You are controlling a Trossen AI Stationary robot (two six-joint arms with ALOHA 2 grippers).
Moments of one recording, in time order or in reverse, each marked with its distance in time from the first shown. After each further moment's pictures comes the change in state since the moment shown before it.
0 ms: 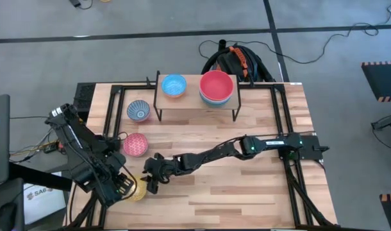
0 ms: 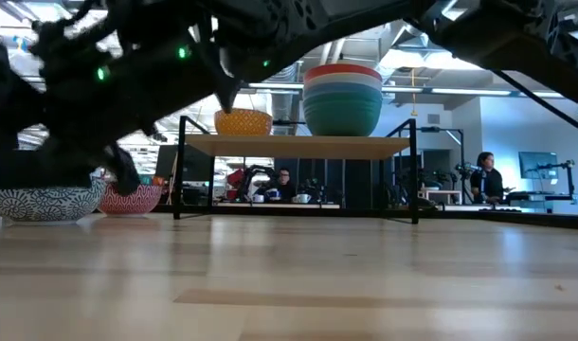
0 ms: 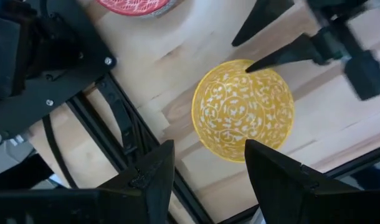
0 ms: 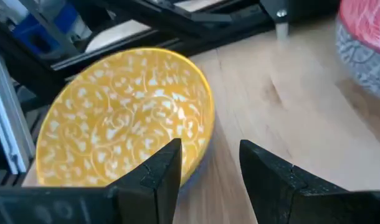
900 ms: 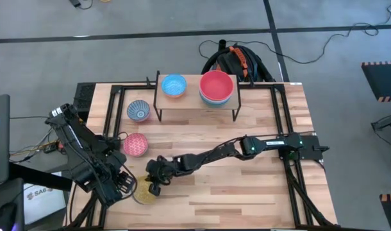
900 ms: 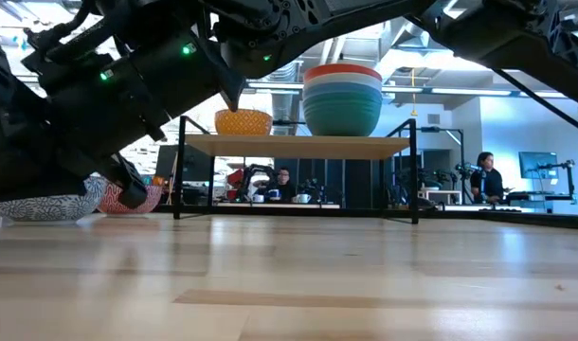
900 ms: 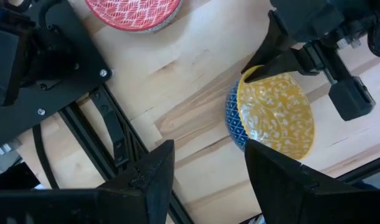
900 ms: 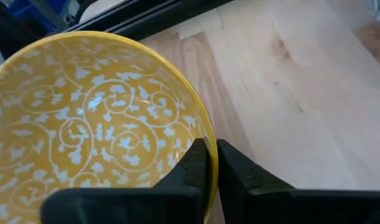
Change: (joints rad) left arm 0.000 0.000 0.000 -0.004 -0.058 -0.032; right arm 0.003 -0.002 0.000 -0.116 -0.010 0.024
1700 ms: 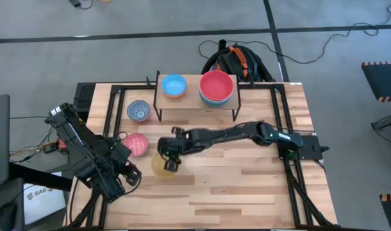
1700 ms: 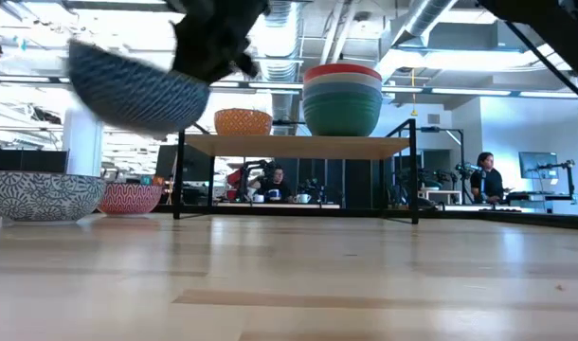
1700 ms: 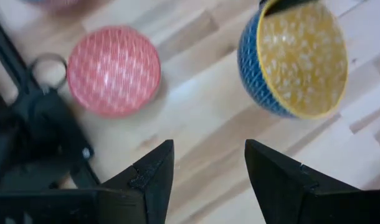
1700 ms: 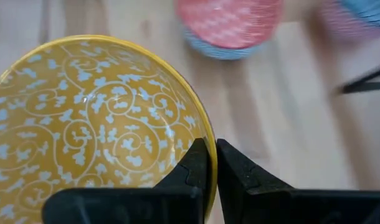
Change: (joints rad) left arm 0.054 -0.018 0.000 -0.014 -0.291 0.110; right arm -0.081 -0.363 -0.004 -0.708 0.169 -0.260
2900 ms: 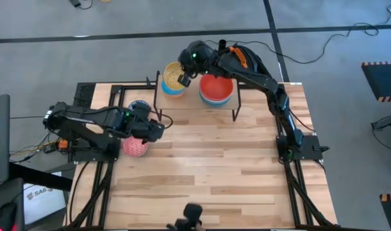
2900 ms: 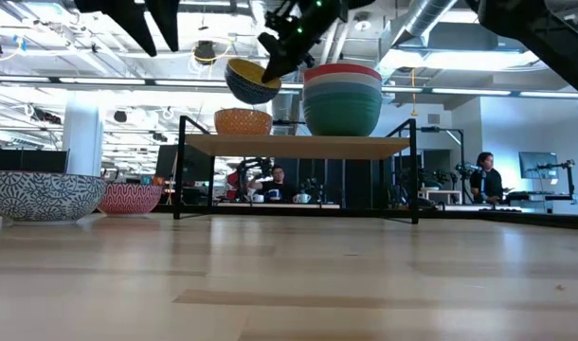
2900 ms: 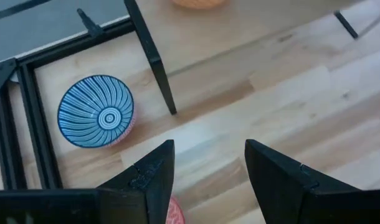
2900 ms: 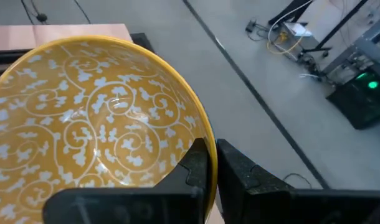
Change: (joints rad) left arm 0.680 -0.064 0.000 0.224 -0.197 0.641; right arm -0.581 -0.223 0.002 0.176 -0.044 -0.430
